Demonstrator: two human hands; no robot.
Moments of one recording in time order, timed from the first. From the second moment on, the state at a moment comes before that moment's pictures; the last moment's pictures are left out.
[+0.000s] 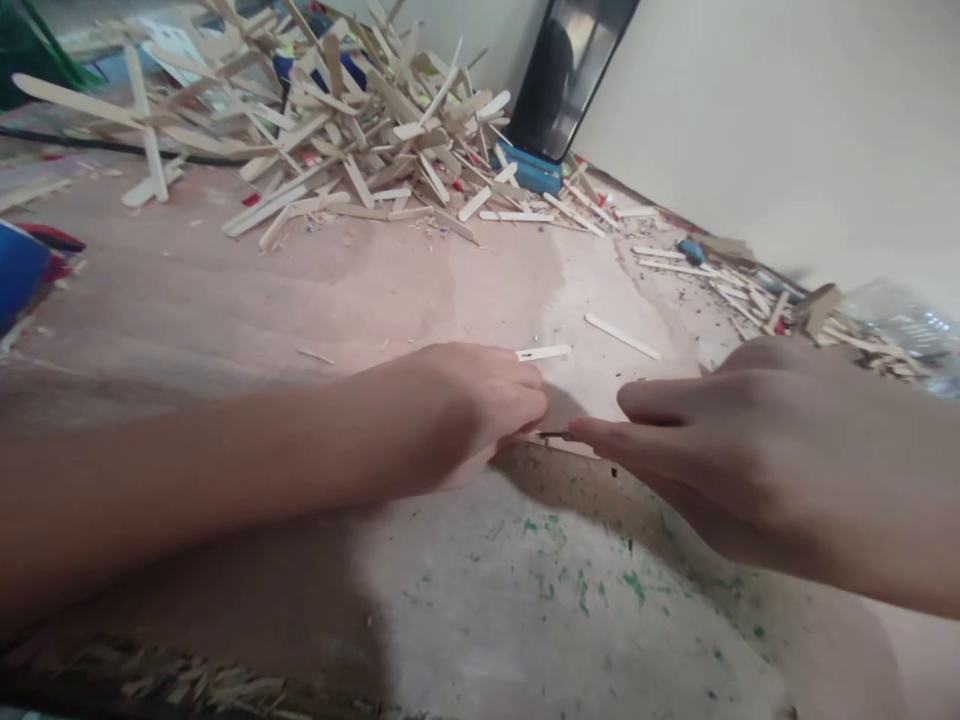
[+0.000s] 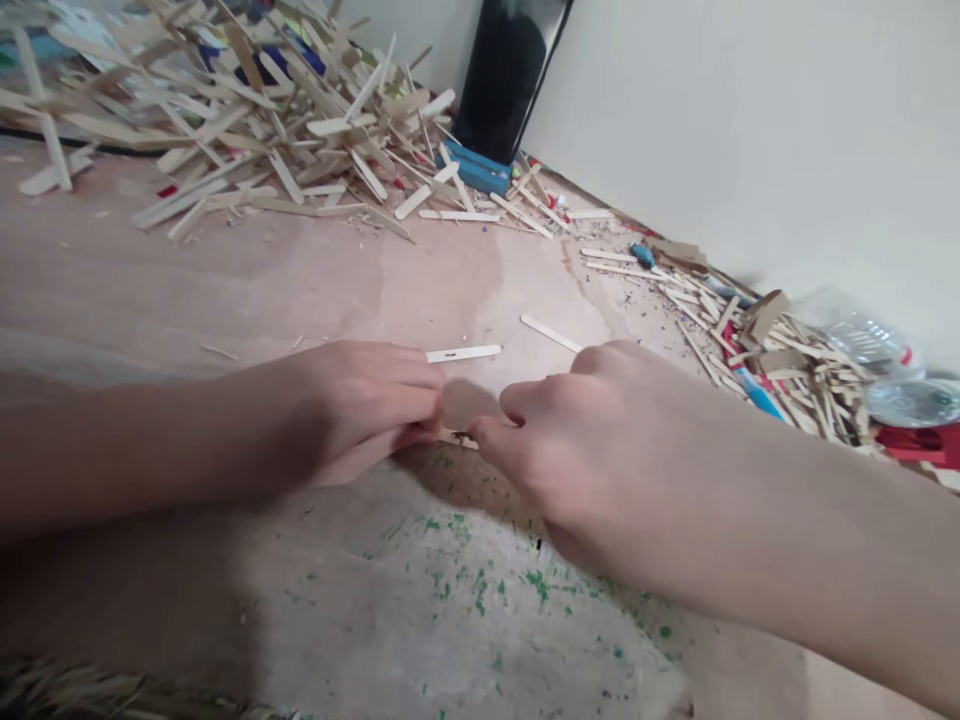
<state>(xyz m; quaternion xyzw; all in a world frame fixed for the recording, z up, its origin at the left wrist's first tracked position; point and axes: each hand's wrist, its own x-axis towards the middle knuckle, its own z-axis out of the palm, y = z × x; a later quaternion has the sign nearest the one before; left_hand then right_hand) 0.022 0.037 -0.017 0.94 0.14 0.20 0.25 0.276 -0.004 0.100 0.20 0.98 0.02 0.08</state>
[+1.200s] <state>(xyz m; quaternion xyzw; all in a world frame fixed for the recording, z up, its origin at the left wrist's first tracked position) 0.023 0.037 -0.014 0.94 0.15 0.18 0.24 0.293 -0.024 0.089 0.23 0.97 0.02 0.04</state>
